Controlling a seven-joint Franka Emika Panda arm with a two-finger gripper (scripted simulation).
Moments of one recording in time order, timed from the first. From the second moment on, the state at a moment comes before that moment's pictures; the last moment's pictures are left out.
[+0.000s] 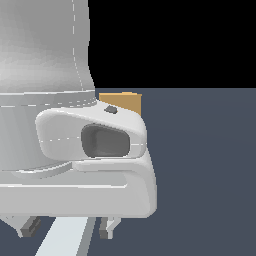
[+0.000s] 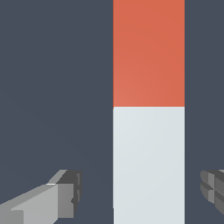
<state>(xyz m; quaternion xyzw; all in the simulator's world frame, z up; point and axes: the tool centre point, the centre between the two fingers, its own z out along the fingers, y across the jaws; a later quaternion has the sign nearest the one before) -0.072 -0.191 0.037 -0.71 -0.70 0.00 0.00</state>
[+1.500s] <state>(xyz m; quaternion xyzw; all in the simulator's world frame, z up) -0.051 -0.135 0.027 -0.69 -0.72 0.00 0.00</state>
